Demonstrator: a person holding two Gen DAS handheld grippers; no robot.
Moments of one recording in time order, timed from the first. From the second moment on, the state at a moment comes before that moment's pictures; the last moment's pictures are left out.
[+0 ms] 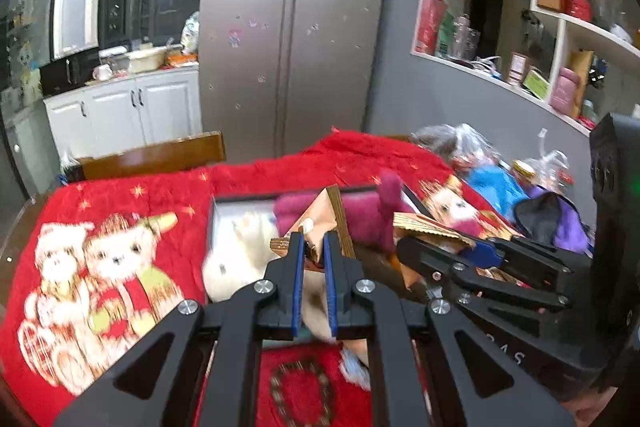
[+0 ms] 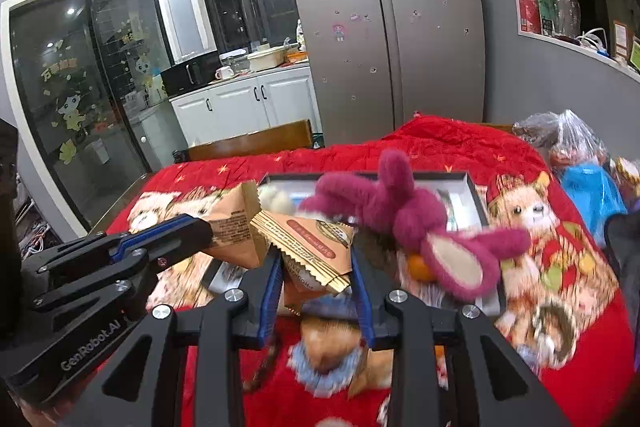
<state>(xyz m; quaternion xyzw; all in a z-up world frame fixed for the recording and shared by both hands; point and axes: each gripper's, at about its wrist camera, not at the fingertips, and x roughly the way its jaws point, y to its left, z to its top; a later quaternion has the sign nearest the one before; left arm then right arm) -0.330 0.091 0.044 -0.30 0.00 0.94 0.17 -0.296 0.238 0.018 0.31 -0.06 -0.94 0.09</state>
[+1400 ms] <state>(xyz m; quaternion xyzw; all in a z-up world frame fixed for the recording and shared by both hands) -0.411 0.083 0.001 -0.33 0.01 0.93 0.15 -0.373 0.247 -0.007 0.34 -0.04 -0.94 0.08</state>
